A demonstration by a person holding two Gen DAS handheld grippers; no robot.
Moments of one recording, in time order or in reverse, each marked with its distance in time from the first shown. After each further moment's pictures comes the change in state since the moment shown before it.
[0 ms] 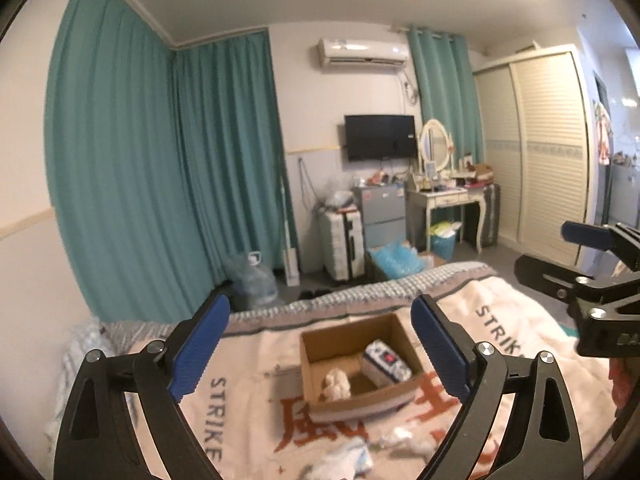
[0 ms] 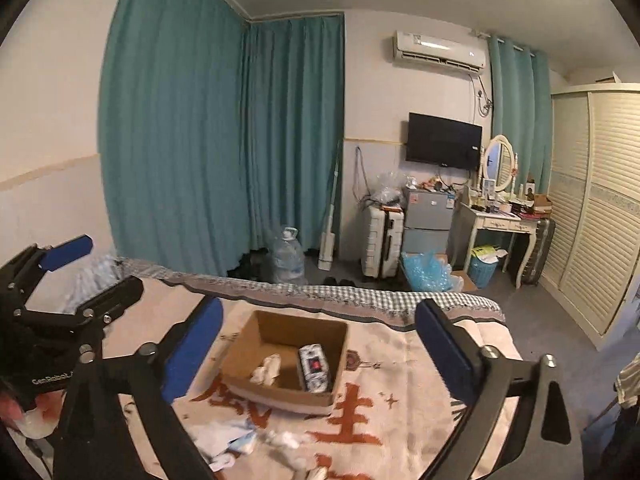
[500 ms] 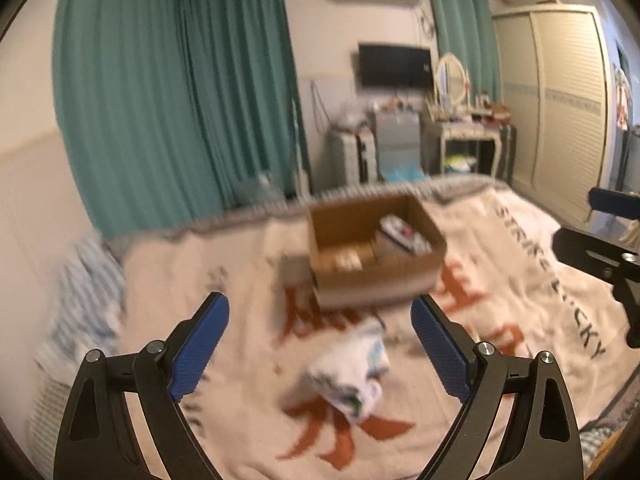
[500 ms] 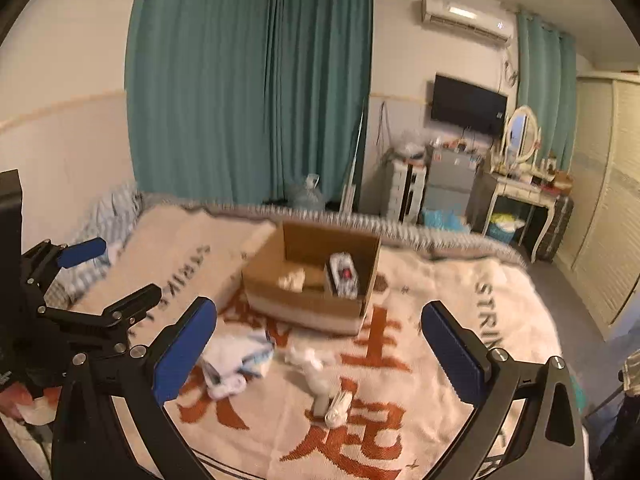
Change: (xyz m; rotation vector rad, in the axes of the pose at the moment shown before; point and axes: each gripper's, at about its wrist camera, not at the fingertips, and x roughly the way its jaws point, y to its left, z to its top) left arm 0.040 -0.005 -0.151 -0.021 0.256 0.025; right arm 0.020 0.028 -0.134 -0.061 0.178 0.061
